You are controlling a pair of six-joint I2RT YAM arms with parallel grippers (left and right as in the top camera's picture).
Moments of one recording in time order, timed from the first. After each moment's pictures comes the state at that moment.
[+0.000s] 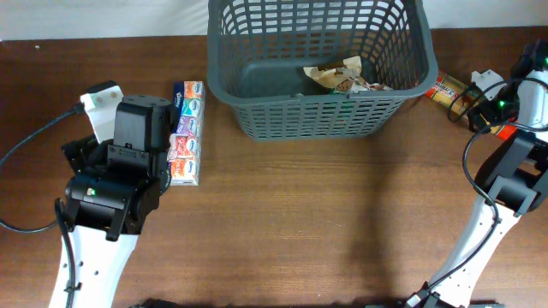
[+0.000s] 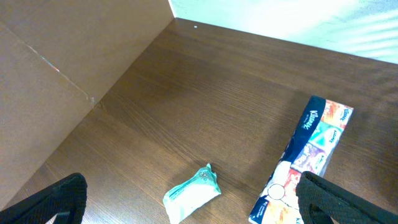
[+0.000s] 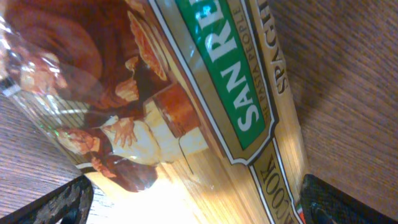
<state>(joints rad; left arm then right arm) -0.24 1.20 1.38 -1.03 -0.79 -0.41 -0.50 2.60 2.36 -1.13 0.05 -0.99</state>
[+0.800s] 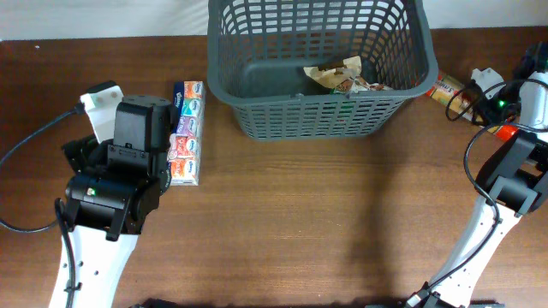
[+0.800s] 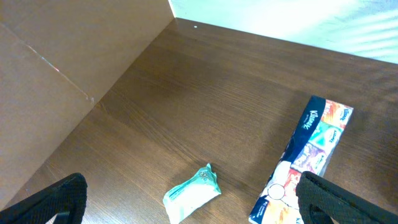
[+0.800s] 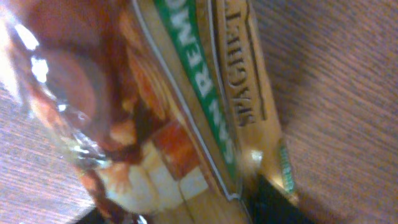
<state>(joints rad) -0.24 1.20 1.38 -1.03 -0.79 -0.41 -0.51 2.61 2.37 -1.13 -0.05 -0.98</state>
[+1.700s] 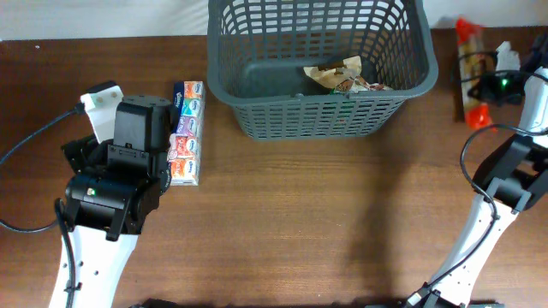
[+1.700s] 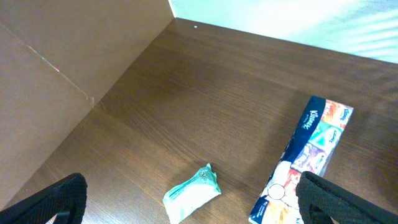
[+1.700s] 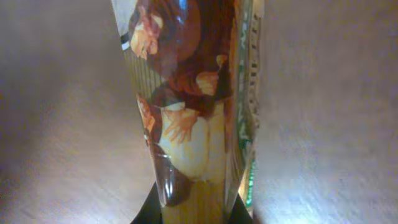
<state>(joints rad) -0.24 1.20 1.38 -1.03 -0.79 -0.41 -0.51 2.69 2.62 -1.17 -0.36 -0.28</state>
